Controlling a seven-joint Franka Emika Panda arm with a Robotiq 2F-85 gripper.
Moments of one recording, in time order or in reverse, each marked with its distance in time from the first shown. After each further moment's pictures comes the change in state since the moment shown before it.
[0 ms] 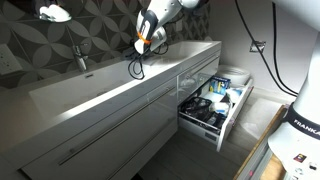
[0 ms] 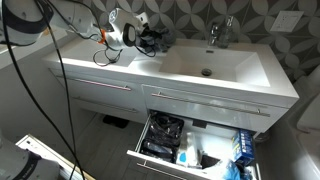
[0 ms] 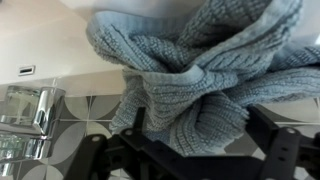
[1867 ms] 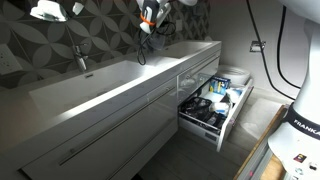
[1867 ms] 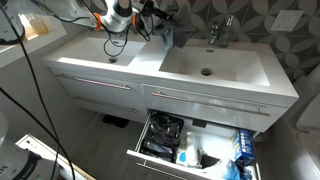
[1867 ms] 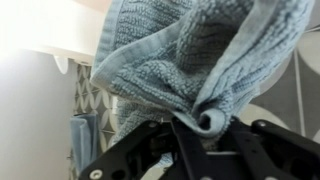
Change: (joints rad) arm 0.317 0.001 -0.573 -0.091 -0.041 -0.296 0.507
